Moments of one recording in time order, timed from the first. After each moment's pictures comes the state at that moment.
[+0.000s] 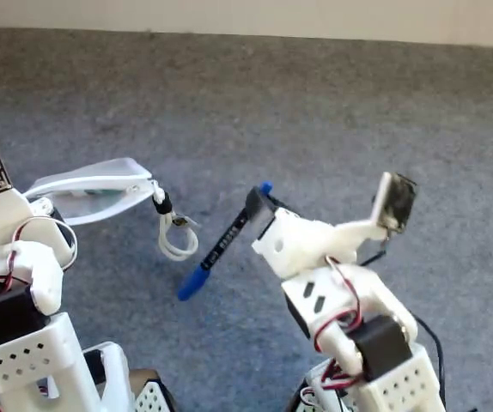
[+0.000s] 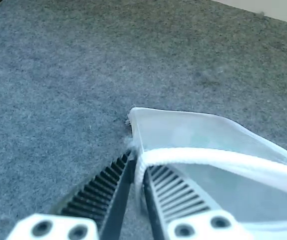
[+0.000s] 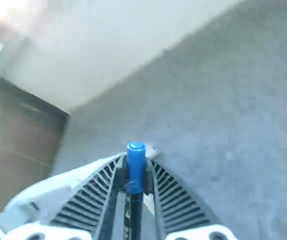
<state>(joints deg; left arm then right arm) -27.3 -65.2 44.8 64.8 7.0 -31.7 -78.7 56.3 45.4 -46.0</state>
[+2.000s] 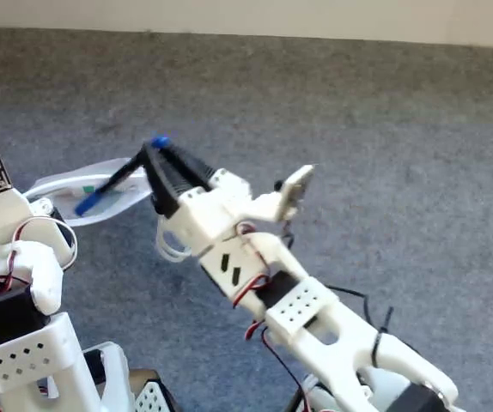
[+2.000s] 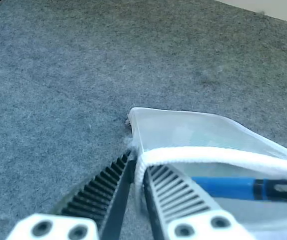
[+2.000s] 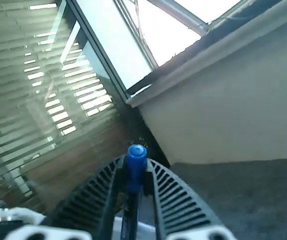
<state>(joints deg) -27.3 -65.1 44.8 64.8 7.0 -47.5 -30.6 63.9 -42.9 -30.8</state>
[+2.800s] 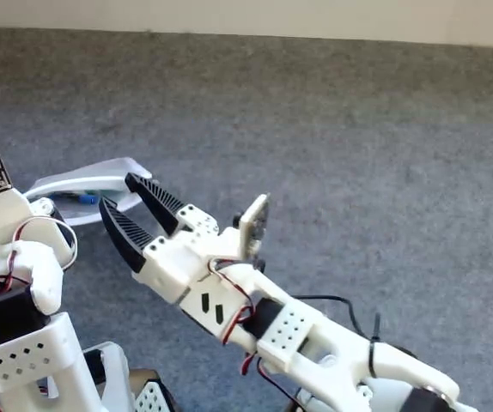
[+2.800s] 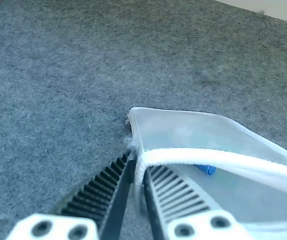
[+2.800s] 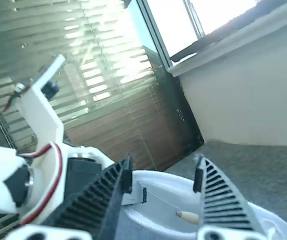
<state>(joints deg) -27.3 -65.1 44.9 64.8 7.0 -57.8 -36.6 68.6 -42.8 -24.9</state>
